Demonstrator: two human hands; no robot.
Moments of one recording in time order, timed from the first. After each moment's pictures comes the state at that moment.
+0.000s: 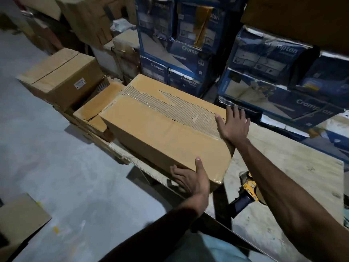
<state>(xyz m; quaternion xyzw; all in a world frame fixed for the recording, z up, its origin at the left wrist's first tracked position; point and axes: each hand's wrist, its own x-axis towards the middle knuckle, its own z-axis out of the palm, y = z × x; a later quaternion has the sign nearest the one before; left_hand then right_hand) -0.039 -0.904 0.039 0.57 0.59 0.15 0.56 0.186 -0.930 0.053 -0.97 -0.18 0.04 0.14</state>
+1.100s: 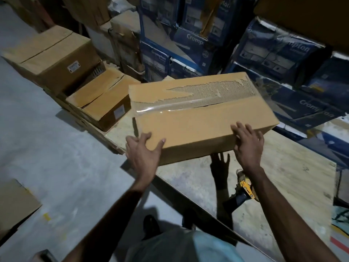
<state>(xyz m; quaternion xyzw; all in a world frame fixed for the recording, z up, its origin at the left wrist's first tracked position) -0.093 -0.744 0.060 0.79 0.48 0.21 0.33 0.129 -0.997 0.039 -0.96 -0.26 -0.05 0.12</state>
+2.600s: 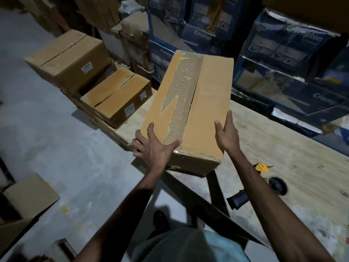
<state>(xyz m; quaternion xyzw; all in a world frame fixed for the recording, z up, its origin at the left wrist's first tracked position) -0.085 -0.753 0.059 0.80 0.53 0.10 0.28 0.104 -0.915 0.032 -0.89 -0.16 0.12 0.42</state>
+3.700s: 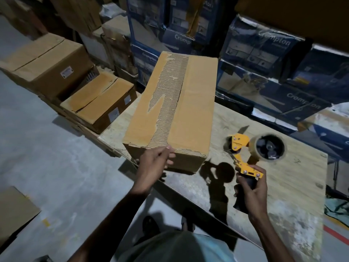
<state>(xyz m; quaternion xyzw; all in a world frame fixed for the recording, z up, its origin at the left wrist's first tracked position) -0.108 -0.805 0.109 0.69 0.36 0.05 0.63 -0.013 -1.090 0.059 -0.75 -0.01 0.10 0.66</state>
